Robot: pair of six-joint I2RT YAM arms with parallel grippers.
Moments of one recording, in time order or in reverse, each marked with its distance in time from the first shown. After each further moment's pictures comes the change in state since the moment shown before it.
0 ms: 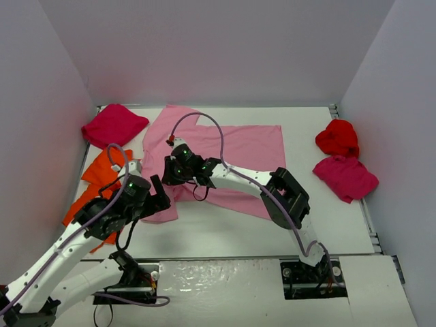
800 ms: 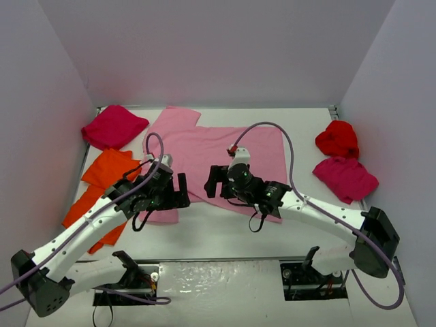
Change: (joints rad) left arm -0.004 0.229 0.062 0.109 0.211 0.170; right arm -0.022 -0.771 -0.688 -0.057 0.348 0.031
